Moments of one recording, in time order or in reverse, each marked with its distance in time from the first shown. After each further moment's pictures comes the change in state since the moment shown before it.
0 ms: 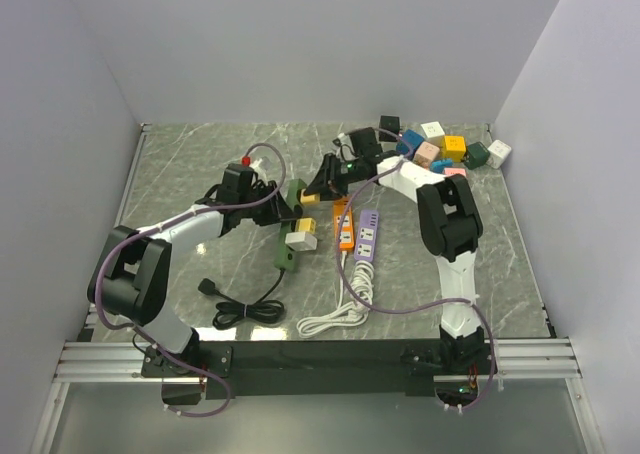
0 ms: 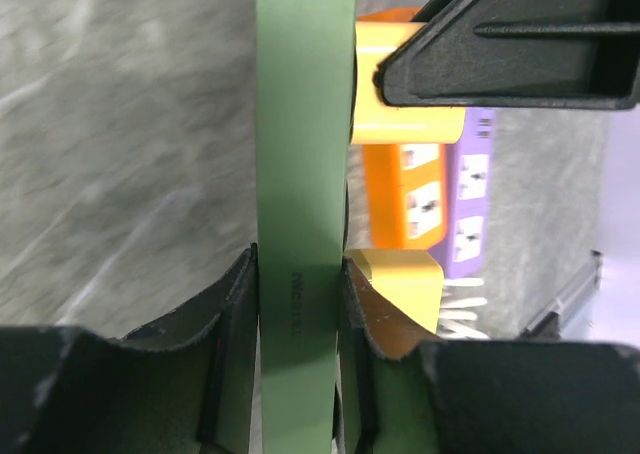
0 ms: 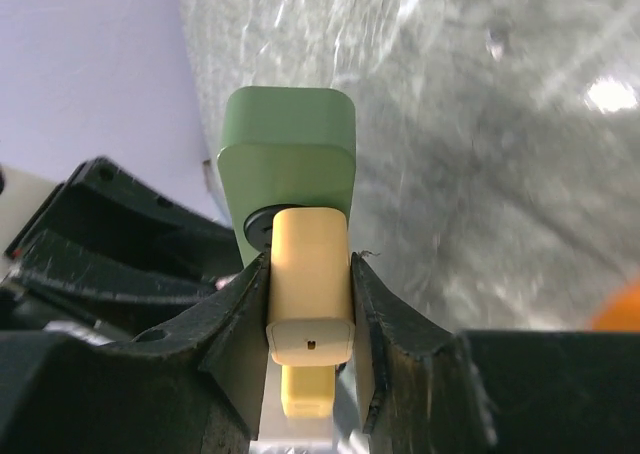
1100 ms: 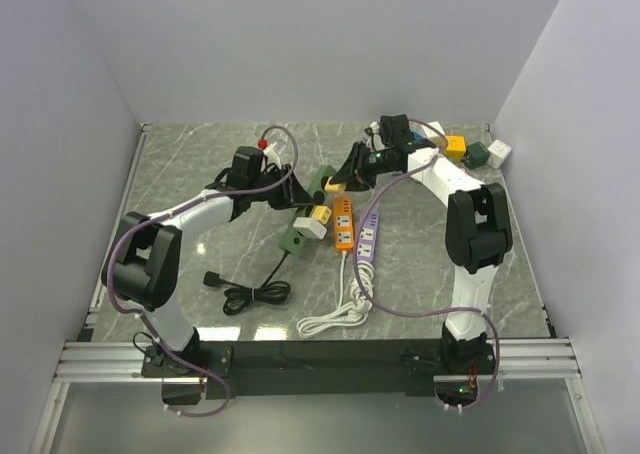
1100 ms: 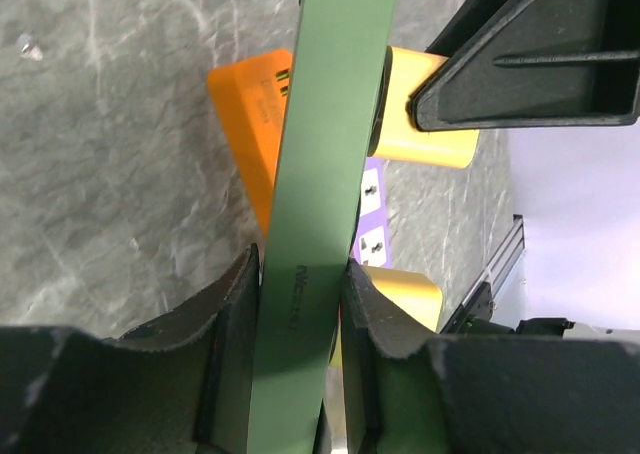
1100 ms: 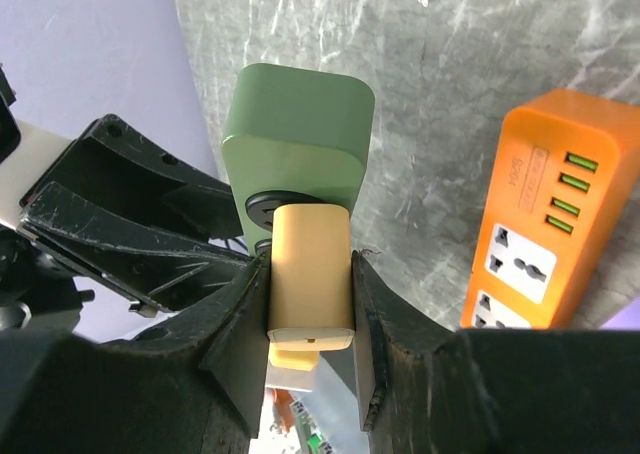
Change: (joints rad) left arm -0.023 0.110 0.171 0.048 0.168 -0.029; right arm -0.128 -0.199 -0.057 -0.217 0.044 -0.040
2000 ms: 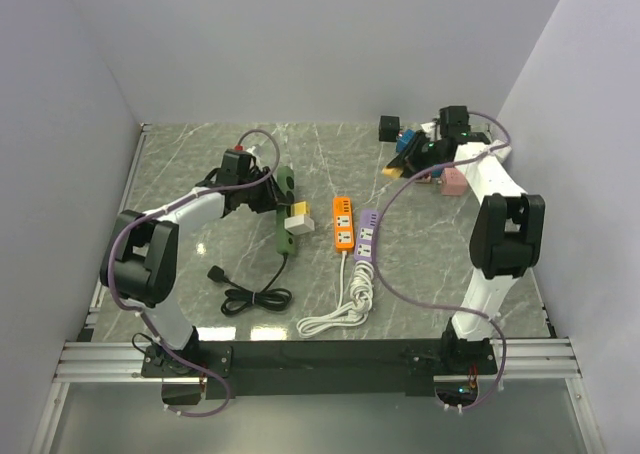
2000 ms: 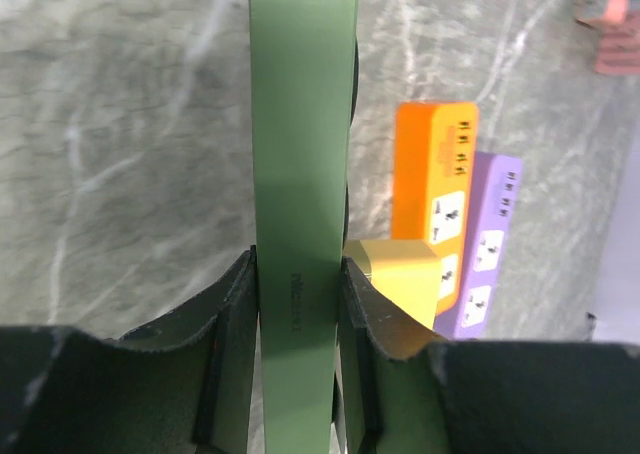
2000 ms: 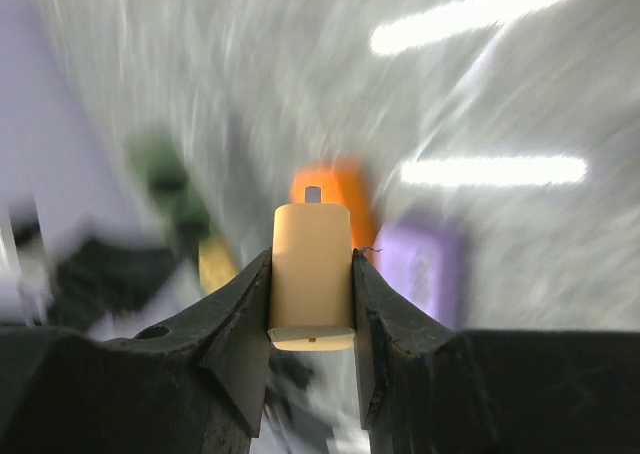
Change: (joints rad) left arm 0.070 0.008 -0.005 -0.143 -0.218 -0.007; right arm -0.241 -0.125 -0.014 -0.152 0.240 -0.061
